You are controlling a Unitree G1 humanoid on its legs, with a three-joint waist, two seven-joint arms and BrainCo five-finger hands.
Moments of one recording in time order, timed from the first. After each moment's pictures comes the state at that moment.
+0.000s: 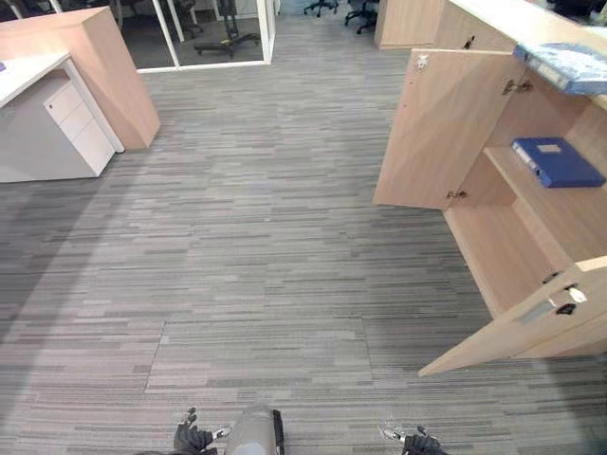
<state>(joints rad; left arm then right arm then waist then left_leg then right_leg) 0.18 0.07 0.16 0.89 -0.11 -0.14 0.16 0.01 -0.04 -0.35 1.16 0.09 -0.02 -0.12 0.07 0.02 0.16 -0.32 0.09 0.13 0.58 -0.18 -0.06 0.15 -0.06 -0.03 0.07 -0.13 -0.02</state>
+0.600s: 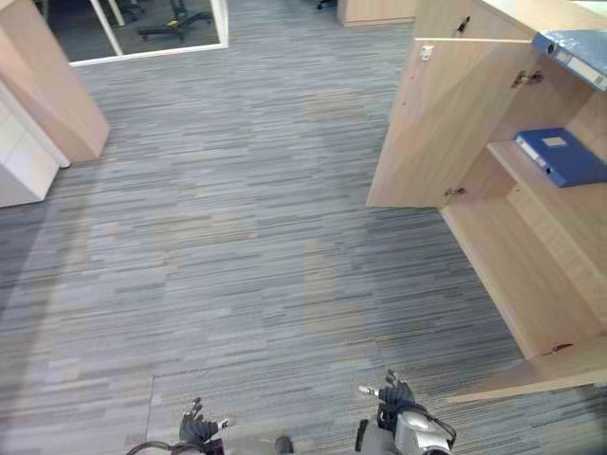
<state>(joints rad) 0.19 0.08 0.05 0.83 -0.19 -0.15 0.19 -0.05 -0.01 -0.12 0.95 0.06 -0.03 -0.15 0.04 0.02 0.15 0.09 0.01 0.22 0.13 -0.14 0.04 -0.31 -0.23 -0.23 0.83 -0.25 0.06</state>
